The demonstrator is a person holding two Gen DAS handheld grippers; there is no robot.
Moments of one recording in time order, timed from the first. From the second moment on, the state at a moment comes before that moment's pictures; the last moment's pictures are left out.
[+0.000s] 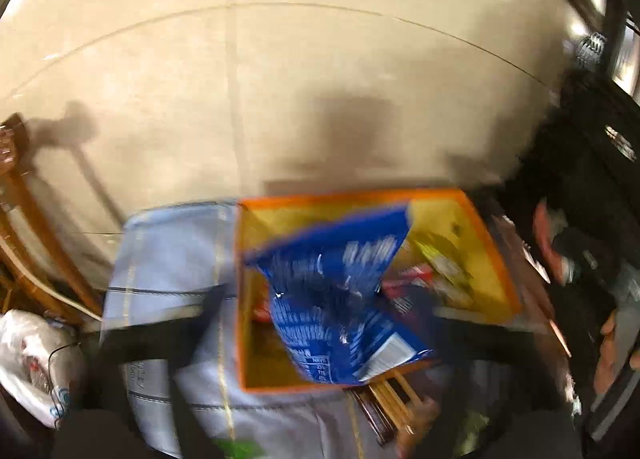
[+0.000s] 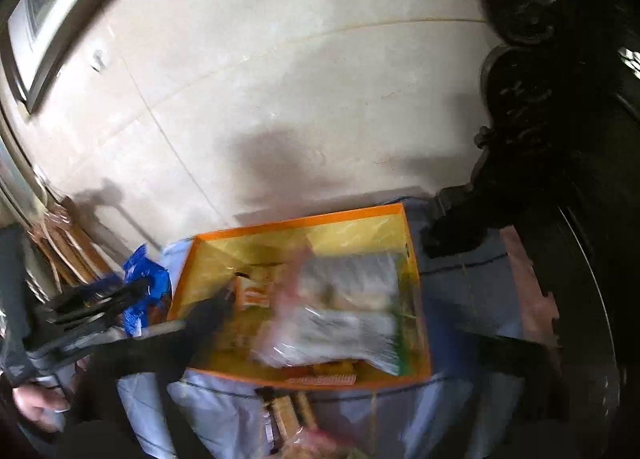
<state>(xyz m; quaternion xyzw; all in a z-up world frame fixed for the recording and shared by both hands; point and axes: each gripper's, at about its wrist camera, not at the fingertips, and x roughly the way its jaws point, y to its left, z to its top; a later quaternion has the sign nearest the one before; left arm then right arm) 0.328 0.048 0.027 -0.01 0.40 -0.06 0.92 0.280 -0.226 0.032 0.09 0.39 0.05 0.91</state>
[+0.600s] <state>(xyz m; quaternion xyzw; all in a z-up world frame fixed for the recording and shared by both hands) 0.212 0.150 -0.130 0.08 0.55 -0.08 0.83 0.193 -0.173 -0.123 -0.10 0.53 0.16 0.83</state>
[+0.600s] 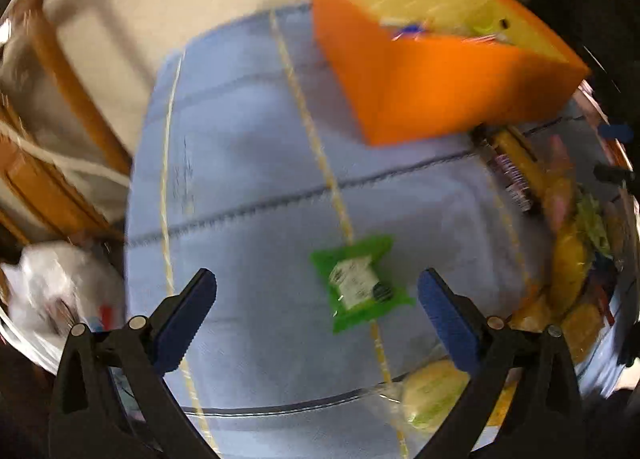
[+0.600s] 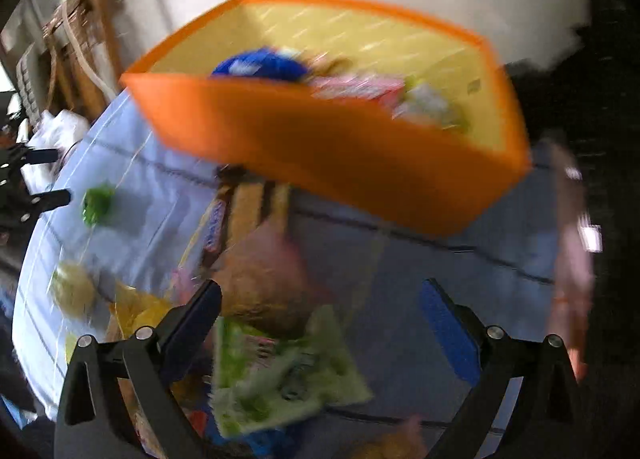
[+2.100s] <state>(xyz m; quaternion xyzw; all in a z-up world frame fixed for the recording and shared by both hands) 0.275 0.021 0.010 -0.01 0.39 -0.12 0.91 0.227 -0.250 0.044 0.14 0.33 0.08 0.93</state>
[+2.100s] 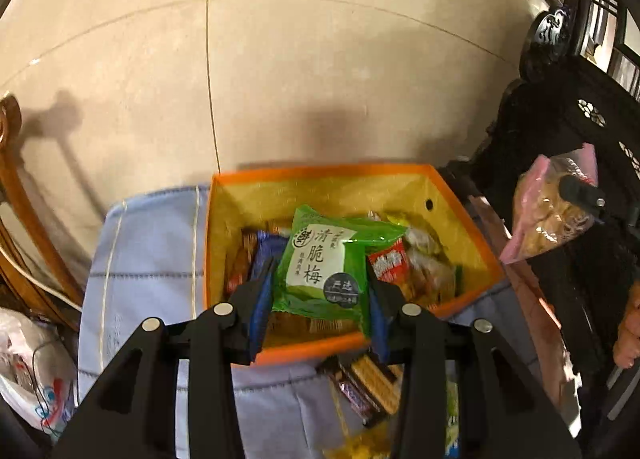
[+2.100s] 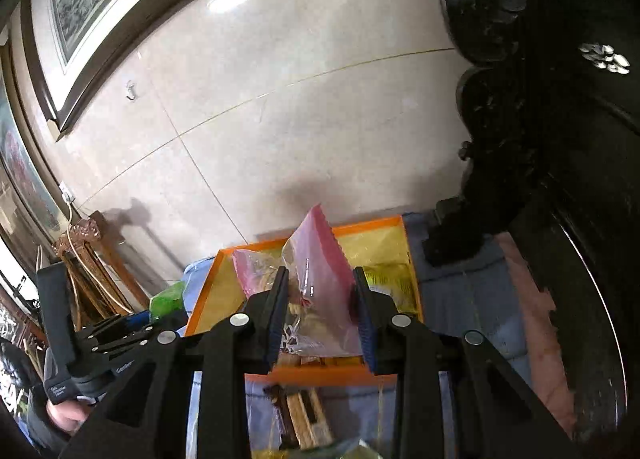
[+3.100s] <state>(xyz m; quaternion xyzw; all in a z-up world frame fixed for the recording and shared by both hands) 0.138 0.109 -0.209 0.05 0.51 -0.17 0.84 0.151 -0.171 -0.199 0.06 0.57 -0.03 0.82</state>
